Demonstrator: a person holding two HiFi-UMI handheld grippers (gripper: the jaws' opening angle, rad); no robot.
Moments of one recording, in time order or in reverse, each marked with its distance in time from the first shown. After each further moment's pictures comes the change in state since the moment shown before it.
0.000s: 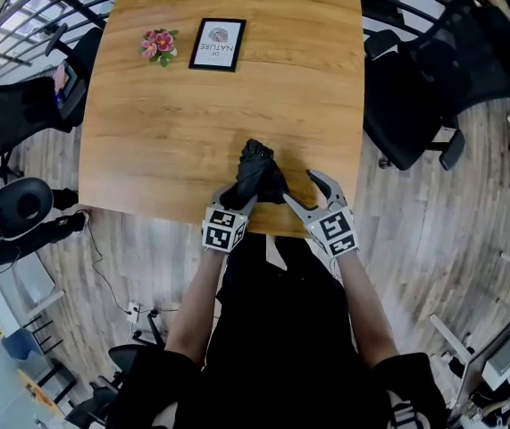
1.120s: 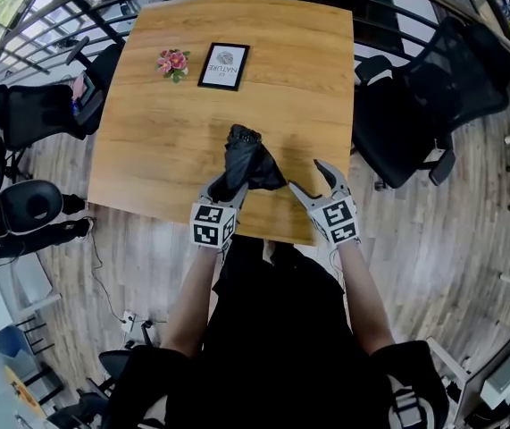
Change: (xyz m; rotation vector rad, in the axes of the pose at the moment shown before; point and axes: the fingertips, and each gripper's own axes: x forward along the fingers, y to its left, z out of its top) left arm -0.059 -0.011 0.106 0.024 -0.235 0.122; right arm -0.036 -0.048 0.044 -0.084 -0.103 -0.073
